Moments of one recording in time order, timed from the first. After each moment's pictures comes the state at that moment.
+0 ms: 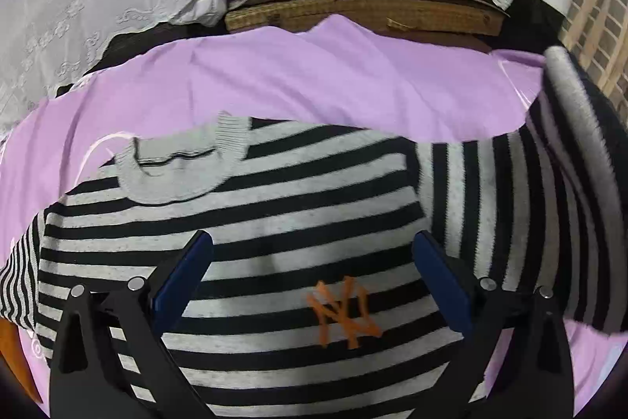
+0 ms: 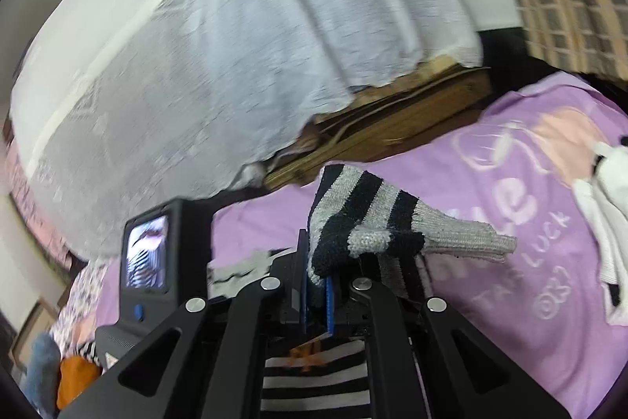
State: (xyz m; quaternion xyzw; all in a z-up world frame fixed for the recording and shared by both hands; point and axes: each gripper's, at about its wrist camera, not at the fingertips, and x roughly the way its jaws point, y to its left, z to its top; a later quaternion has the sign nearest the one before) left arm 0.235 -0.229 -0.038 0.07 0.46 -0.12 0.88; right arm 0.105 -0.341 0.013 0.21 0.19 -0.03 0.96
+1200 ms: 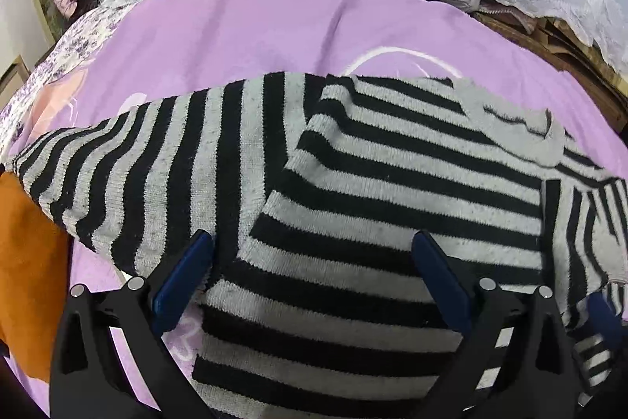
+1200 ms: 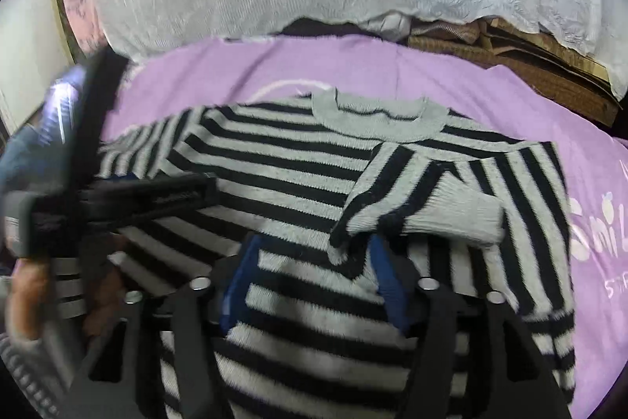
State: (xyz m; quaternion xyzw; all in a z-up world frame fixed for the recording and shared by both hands) left arm 0.227 0.034 -0.084 -0.04 0.46 0.09 0.88; right arm 0.147 -0.137 -0.048 0.00 0.39 0.12 0.91
